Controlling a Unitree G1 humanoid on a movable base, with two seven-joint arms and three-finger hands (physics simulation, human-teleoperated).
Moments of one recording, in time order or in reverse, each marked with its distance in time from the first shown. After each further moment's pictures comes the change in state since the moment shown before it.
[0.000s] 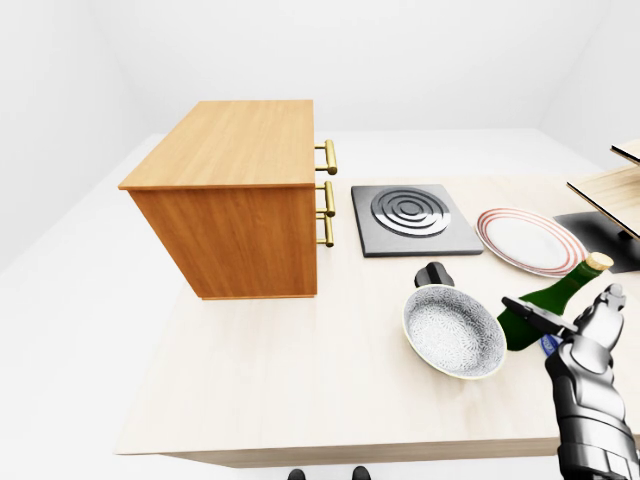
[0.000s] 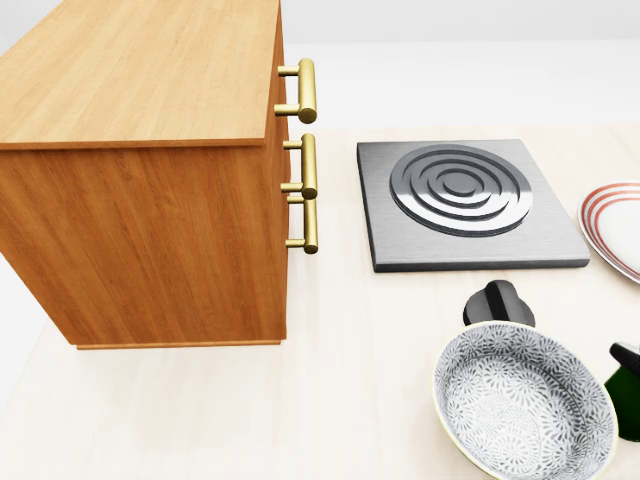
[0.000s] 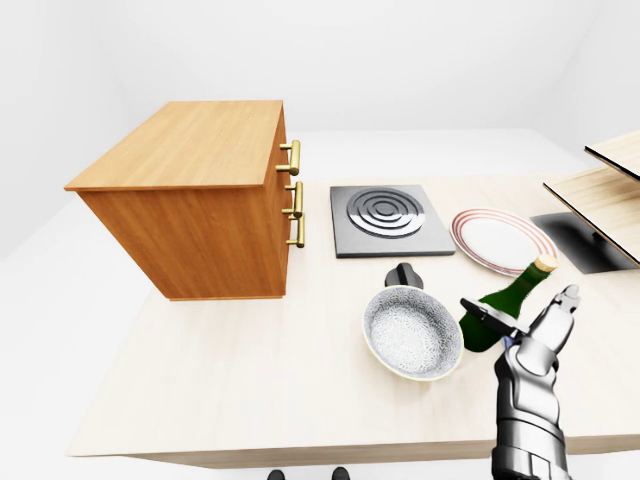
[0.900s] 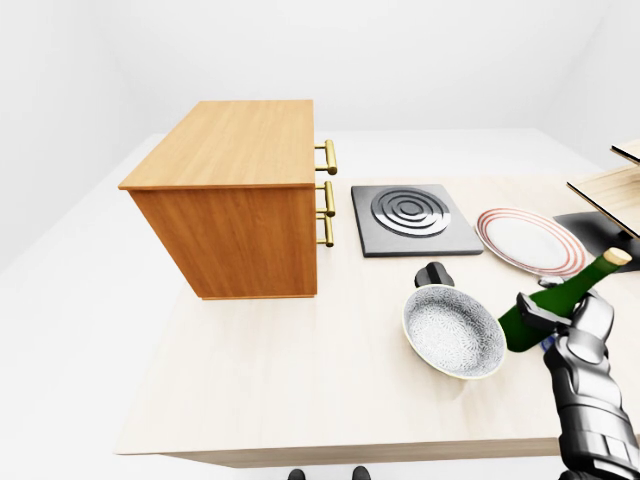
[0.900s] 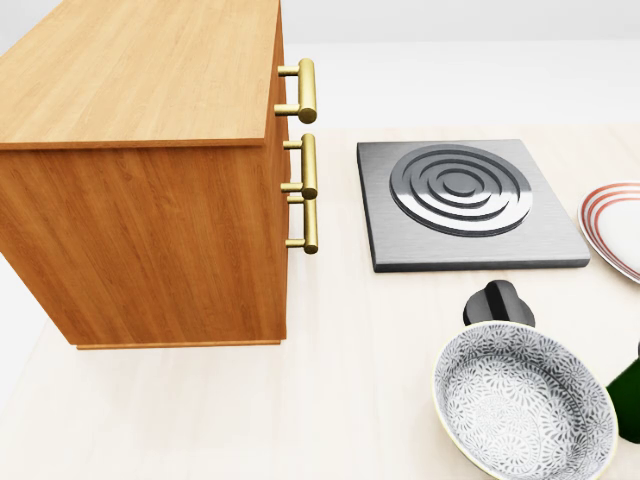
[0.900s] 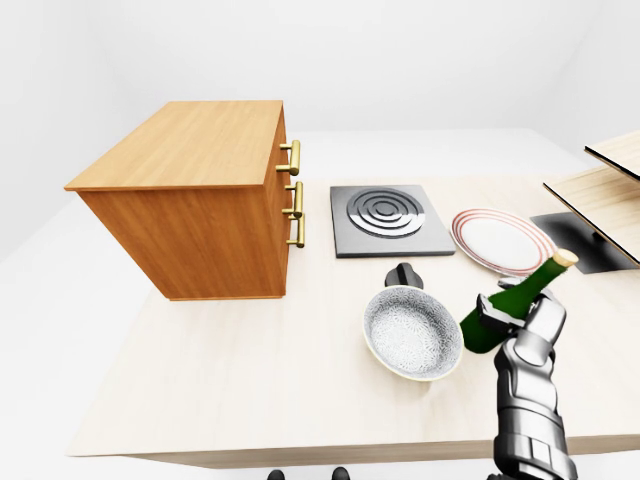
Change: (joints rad) left arm -0.001 -0.005 -0.002 -0.005 0.009 0.000 -0.006; right arm -0.060 -0.049 0.044 0.113 -0.019 0.000 0.029
